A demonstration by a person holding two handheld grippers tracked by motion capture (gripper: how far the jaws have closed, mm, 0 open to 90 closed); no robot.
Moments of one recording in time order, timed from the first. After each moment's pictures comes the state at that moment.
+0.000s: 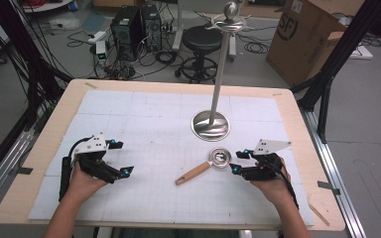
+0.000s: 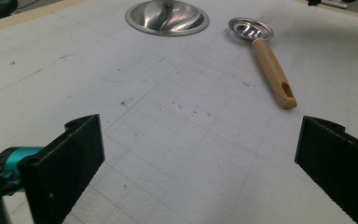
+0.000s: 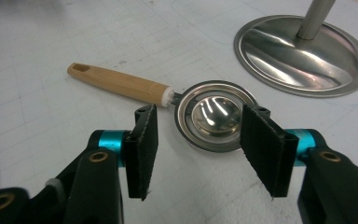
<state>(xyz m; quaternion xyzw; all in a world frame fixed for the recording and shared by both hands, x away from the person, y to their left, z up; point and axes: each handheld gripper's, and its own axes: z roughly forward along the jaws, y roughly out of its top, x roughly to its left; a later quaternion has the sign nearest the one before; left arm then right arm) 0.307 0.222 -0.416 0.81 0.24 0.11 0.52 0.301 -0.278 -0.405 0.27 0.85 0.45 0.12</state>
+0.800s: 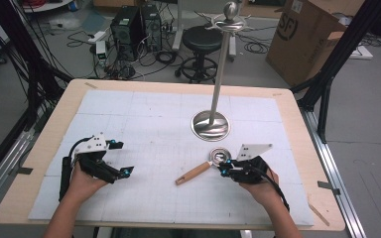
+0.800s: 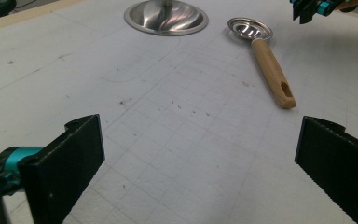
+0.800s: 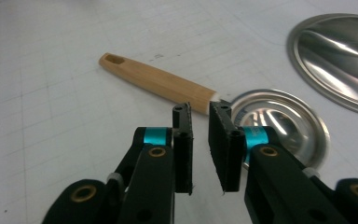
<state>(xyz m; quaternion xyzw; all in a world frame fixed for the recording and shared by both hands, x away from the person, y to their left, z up) 0.307 0.222 -0.417 0.81 0.24 0.10 0.52 0.297 -0.238 -0.415 0.21 0.88 0.43 0.09</state>
